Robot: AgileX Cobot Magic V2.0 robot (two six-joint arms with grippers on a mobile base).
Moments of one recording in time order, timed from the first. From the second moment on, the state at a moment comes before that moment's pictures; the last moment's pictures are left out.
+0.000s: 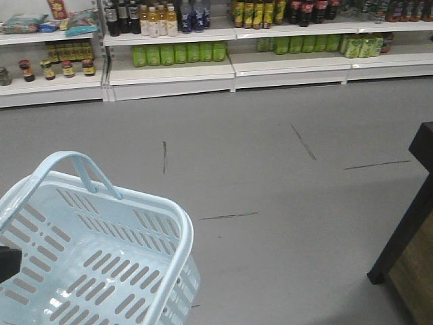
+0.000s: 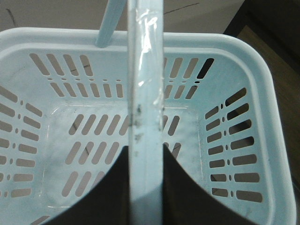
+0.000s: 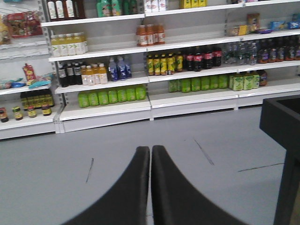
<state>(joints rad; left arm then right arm) -0.66 0.65 -0.81 0.04 0.93 -0.35 0.02 -0.01 0.03 -0.07 0.11 0.13</state>
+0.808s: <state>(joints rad) -0.66 0.65 -0.81 0.04 0.92 -0.35 0.02 -0.01 0.03 -0.07 0.11 0.13</state>
